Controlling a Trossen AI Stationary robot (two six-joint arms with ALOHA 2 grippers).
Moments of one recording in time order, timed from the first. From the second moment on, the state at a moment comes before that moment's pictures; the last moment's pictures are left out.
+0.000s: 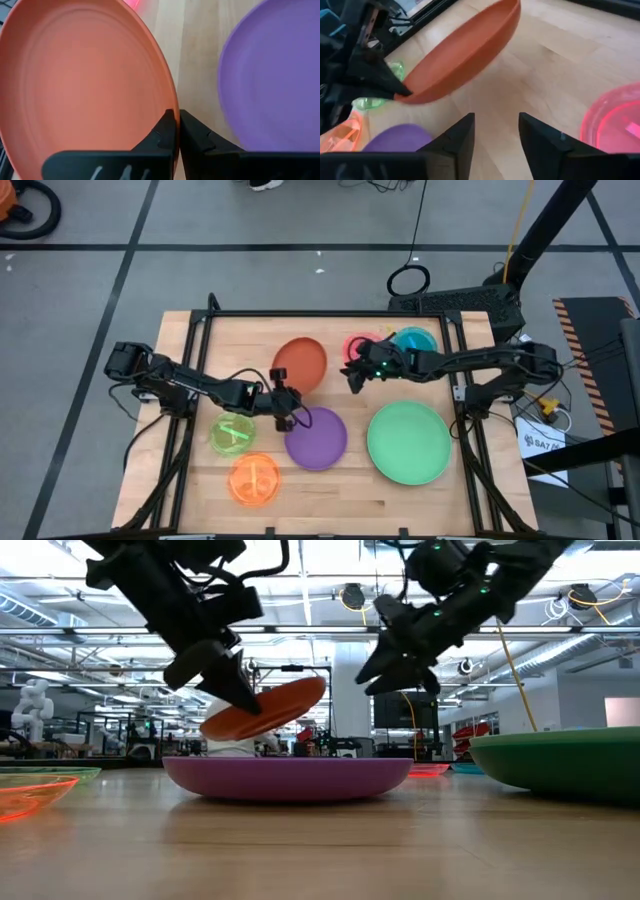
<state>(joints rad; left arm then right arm) -0.15 1.53 0.81 -0.16 -0.47 0.05 -0.21 1.43 0.73 0.13 0.07 0.53</state>
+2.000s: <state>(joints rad) -0.21 1.53 1.00 -0.33 -0.25 0.04 0.11 1.53 0.94 -0.05 0.24 -0.58</state>
